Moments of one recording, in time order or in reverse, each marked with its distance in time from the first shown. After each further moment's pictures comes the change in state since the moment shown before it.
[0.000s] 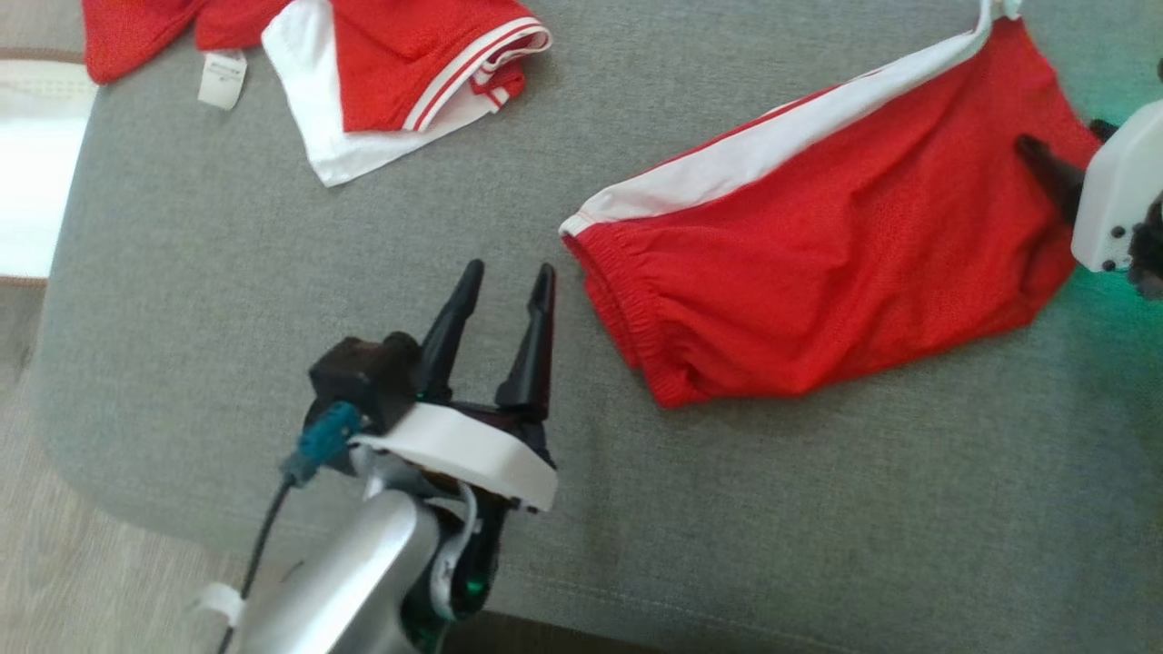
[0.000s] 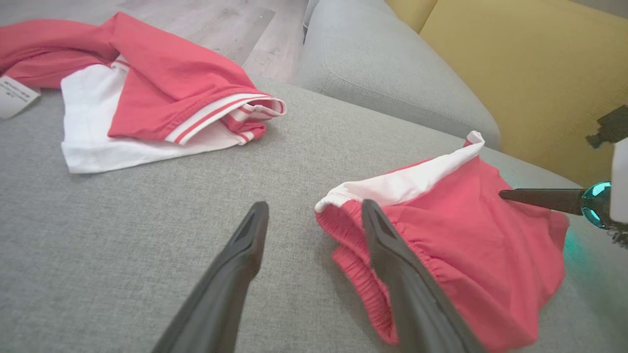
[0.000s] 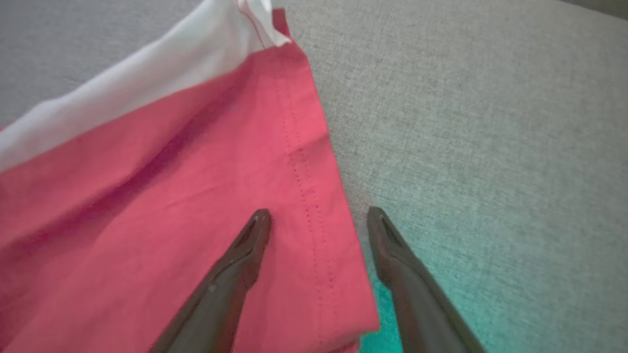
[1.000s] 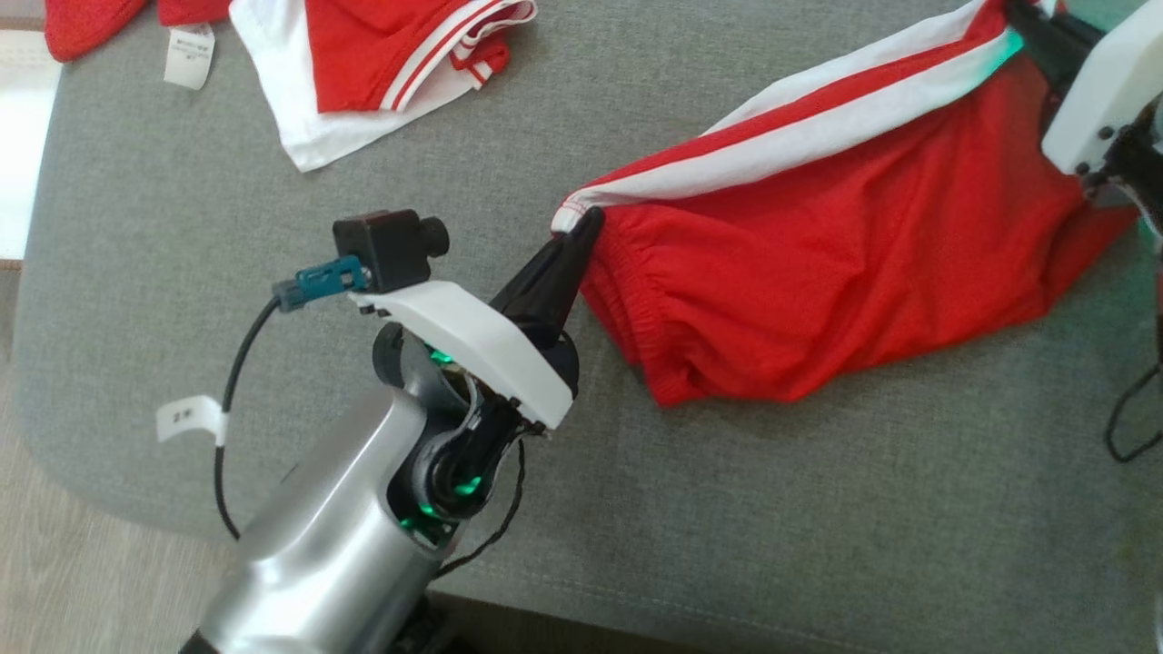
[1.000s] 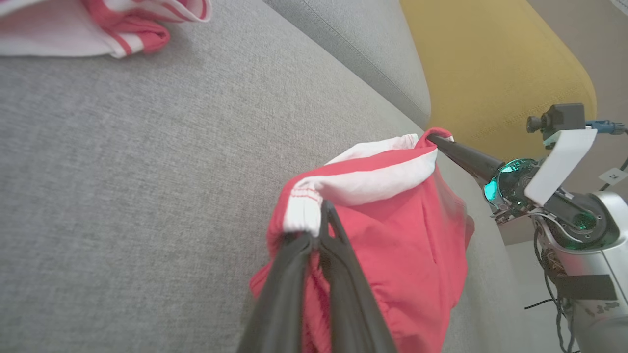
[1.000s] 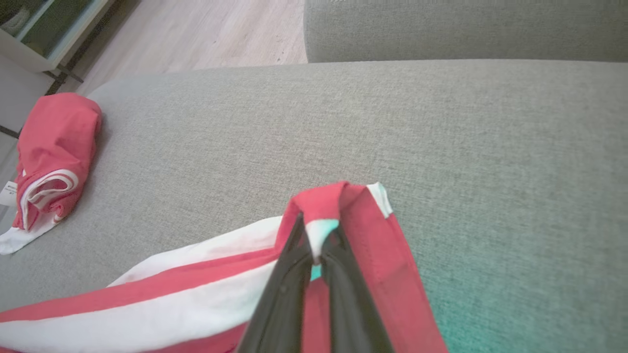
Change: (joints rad) left arm -0.164 -0.072 0.045 0.082 -0.337 -0.210 0.264; right arm -0.106 0.158 -0.105 -0.054 0.059 0.000 -0.033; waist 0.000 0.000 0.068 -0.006
